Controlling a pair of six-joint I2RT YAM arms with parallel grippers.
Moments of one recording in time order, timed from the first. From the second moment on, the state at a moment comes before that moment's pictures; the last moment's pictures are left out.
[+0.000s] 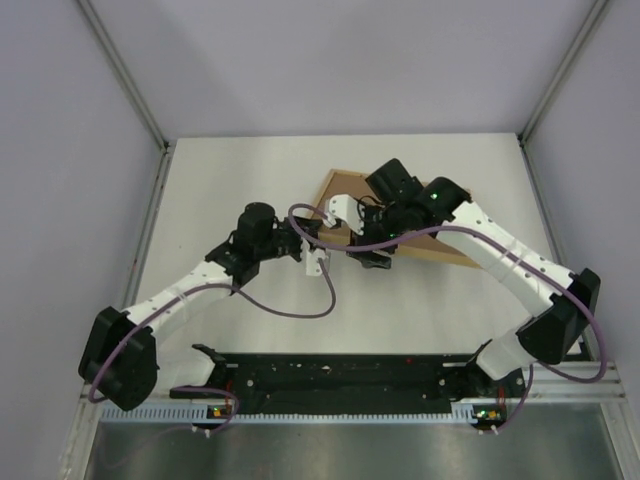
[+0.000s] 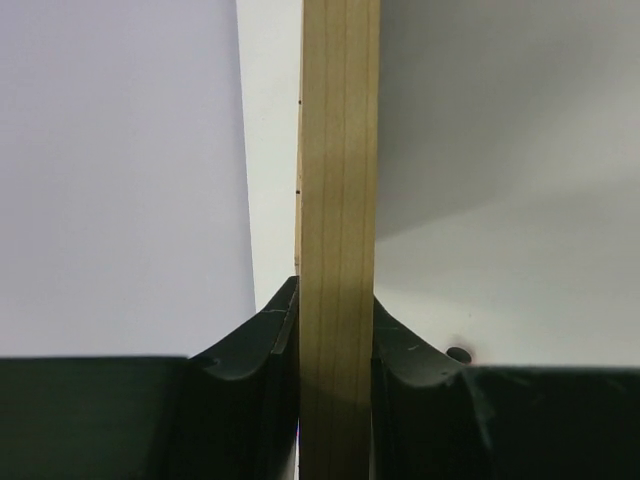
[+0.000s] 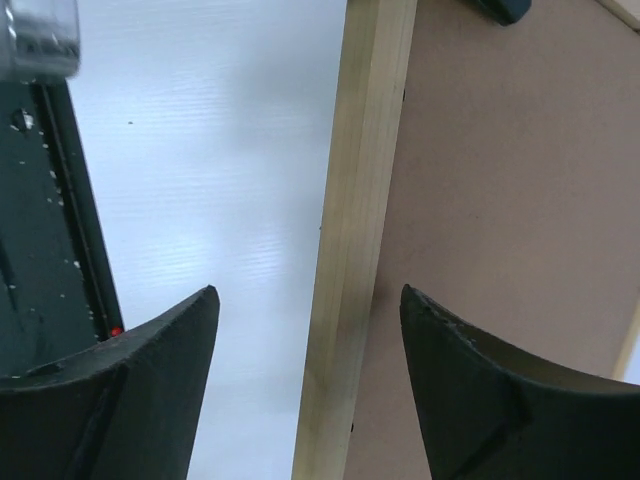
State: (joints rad) left arm -0.54 1.24 0.74 0.09 0.51 1.32; right arm 0.77 1.51 1.55 -1.08 -0.31 -0.66
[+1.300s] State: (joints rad) left arm -0.54 1.27 1.18 -0.44 0.46 1.10; right arm -0.06 1.16 1.43 -1.30 -0.76 -1.54
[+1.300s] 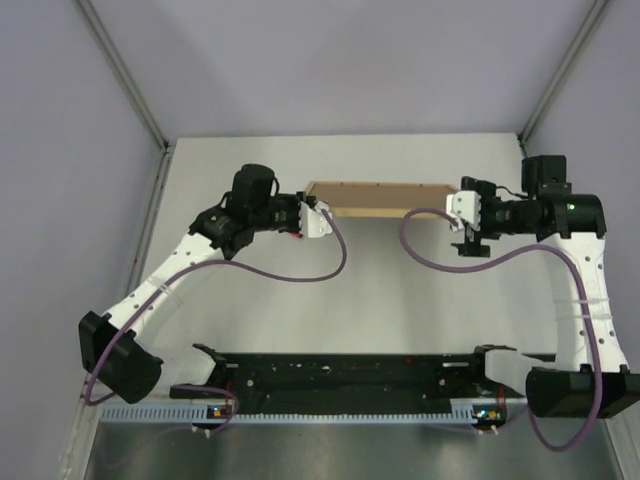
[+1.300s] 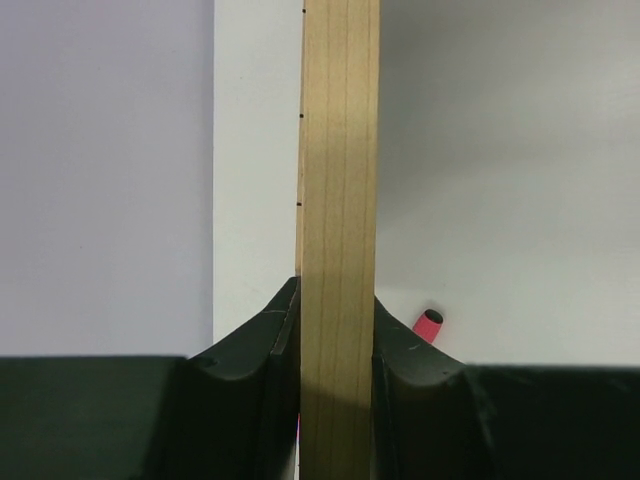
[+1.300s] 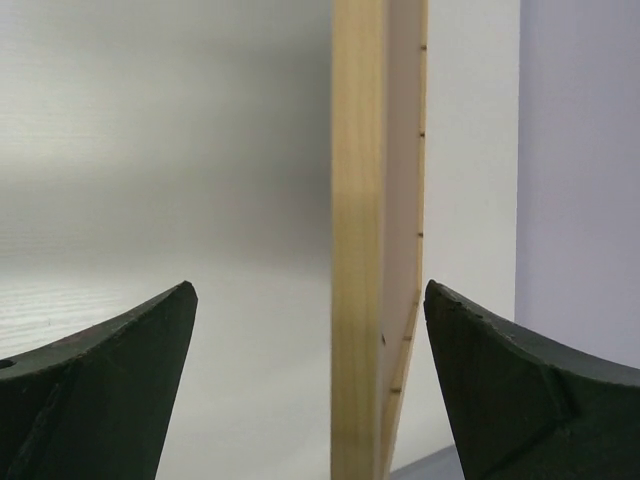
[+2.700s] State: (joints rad) left arm -0.54 1.28 1.36 -0.67 0.42 1.00; right arm 0.71 1.40 1.58 -0.99 0.07 -1.11
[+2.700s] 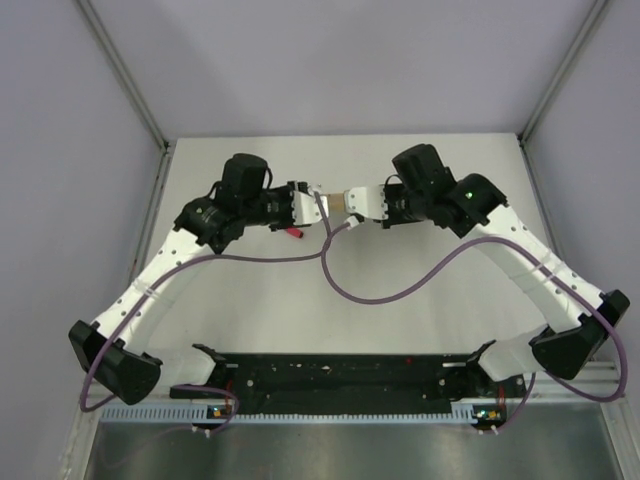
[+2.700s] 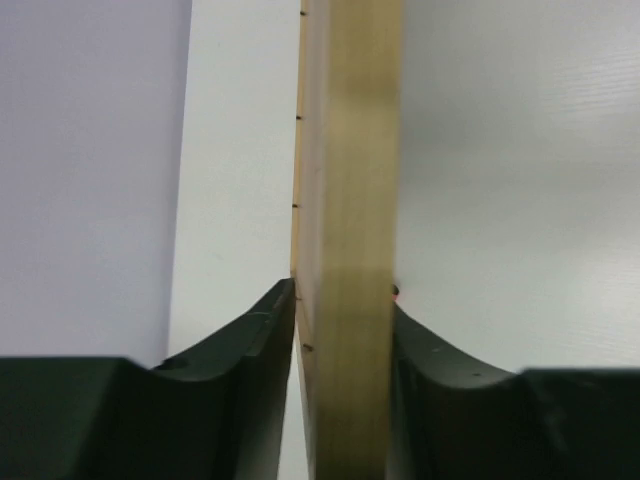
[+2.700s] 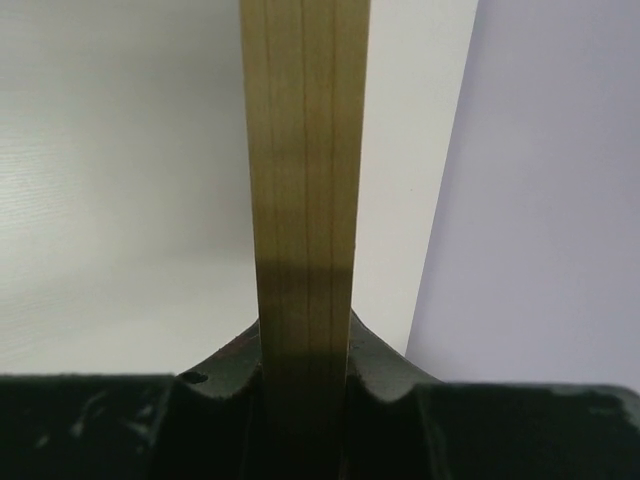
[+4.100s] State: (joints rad) left arm -0.13 1.09 1.05 -0.18 0.20 0.39; right arm 0.50 1.86 2.65 -1.33 -0.09 -0.40
